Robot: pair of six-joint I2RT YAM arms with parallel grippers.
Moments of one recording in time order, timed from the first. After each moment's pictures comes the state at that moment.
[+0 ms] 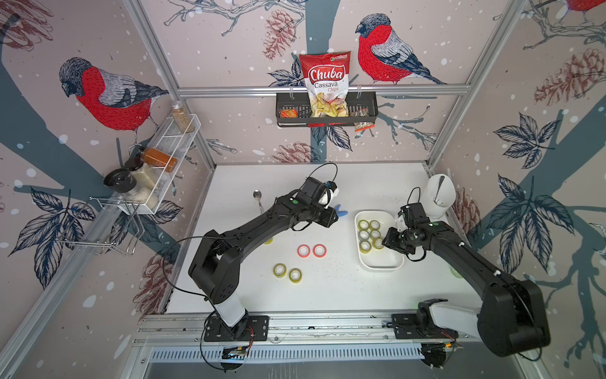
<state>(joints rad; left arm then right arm) -0.67 1.66 1.31 -0.52 0.32 -0.20 0.23 1.24 0.76 -0.72 -0.22 0.46</state>
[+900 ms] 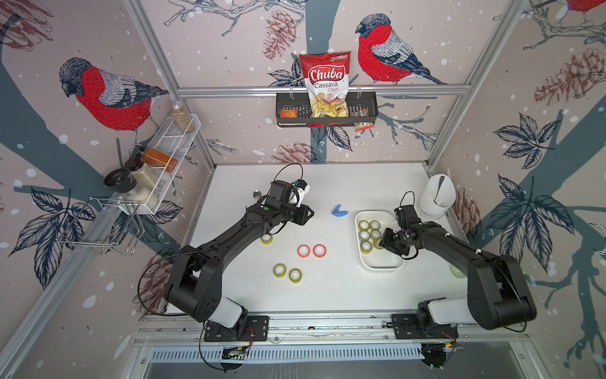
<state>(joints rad) -0.46 1.50 1.07 -0.34 0.39 -0.14 0.23 1.40 0.72 -0.56 -0.20 0.57</state>
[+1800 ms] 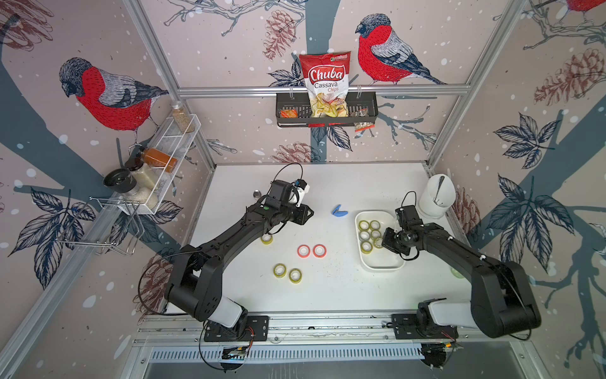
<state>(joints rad) -0.46 1.51 1.08 -0.34 0.39 -0.14 0.25 1.33 0.70 -0.57 -0.19 0.58</state>
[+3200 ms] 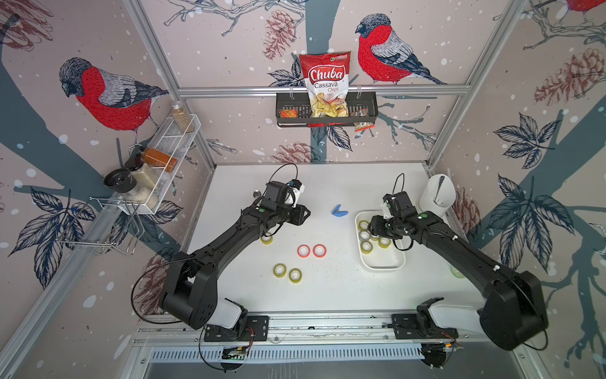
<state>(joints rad) -0.44 1.44 1.03 -0.36 0.34 -0.18 0.46 1.30 0.96 -0.68 -0.10 0.43</state>
